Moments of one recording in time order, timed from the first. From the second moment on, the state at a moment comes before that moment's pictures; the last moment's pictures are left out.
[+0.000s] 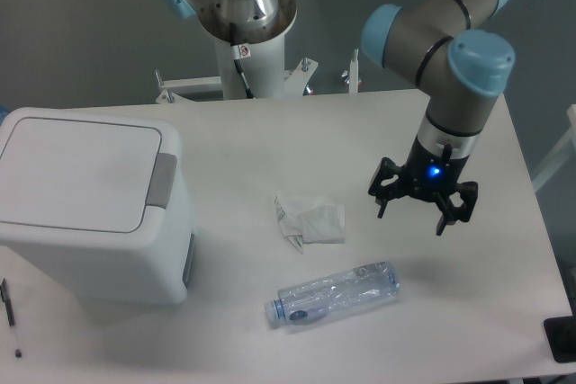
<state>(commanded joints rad) 2.65 -1.94 -1.55 -1.03 1.26 0.85</state>
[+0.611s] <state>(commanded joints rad) 2.52 -1.92 -1.42 -1.22 1.25 0.59</state>
